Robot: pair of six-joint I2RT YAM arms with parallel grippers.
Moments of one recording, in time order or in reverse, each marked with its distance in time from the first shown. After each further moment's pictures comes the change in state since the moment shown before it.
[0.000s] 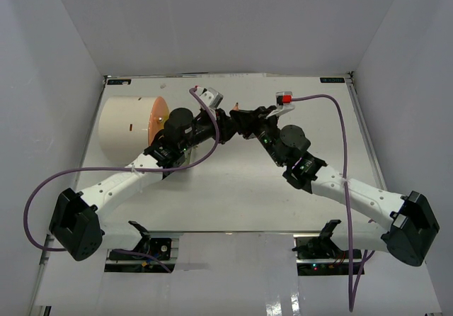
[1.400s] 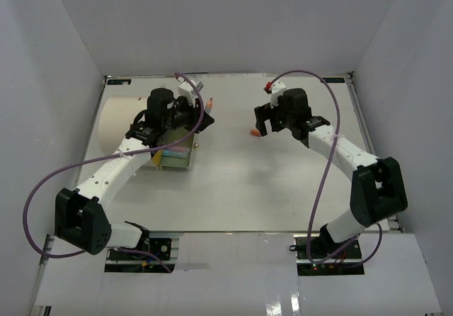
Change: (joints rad) left arm 0.283 0.053 0.150 -0.396 0.169 0.138; right arm -0.469 0.272 0.200 -0.620 -0.391 -0.561
